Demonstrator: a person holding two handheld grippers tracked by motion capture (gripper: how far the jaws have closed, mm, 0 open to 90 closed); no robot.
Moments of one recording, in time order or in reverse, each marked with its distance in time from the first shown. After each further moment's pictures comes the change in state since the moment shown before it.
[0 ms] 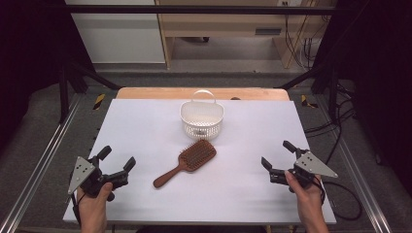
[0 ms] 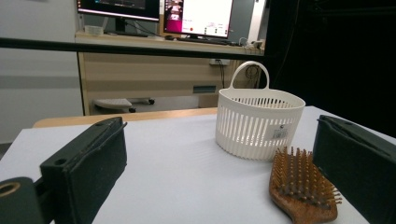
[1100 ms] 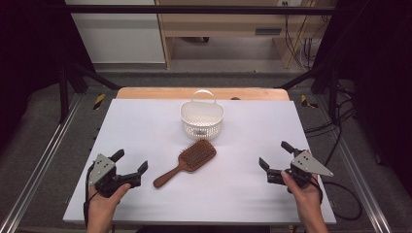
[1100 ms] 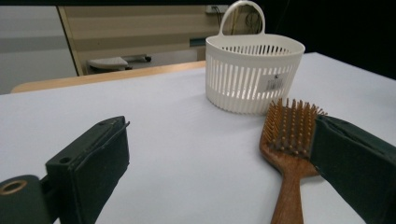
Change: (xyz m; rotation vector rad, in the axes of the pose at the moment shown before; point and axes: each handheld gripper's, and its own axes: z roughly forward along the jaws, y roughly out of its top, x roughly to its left) left arm -0.024 -0.004 0.021 0.223 -0.016 0.074; right arm 0.005 -0.001 0.005 0.035 -0.011 0.005
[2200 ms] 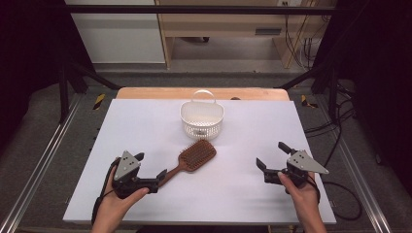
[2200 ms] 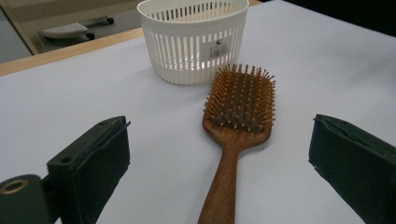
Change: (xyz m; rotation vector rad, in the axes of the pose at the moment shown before) left arm -0.045 0.027 0.013 0.203 -0.115 0.091; right arm 0.005 0.001 0.006 0.047 0.001 0.019
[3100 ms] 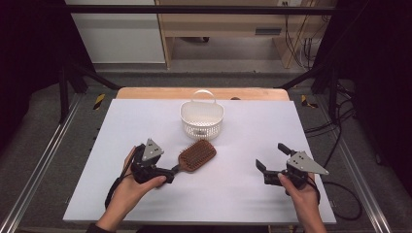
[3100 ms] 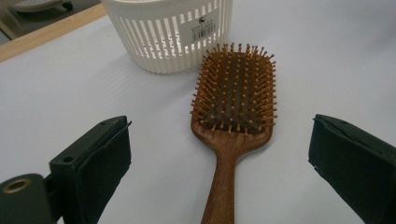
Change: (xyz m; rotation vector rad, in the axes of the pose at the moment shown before) left arm -0.011 0.031 0.048 0.198 -0.033 0.098; right arm 0.002 -0.001 -0.002 0.010 0.008 0.000
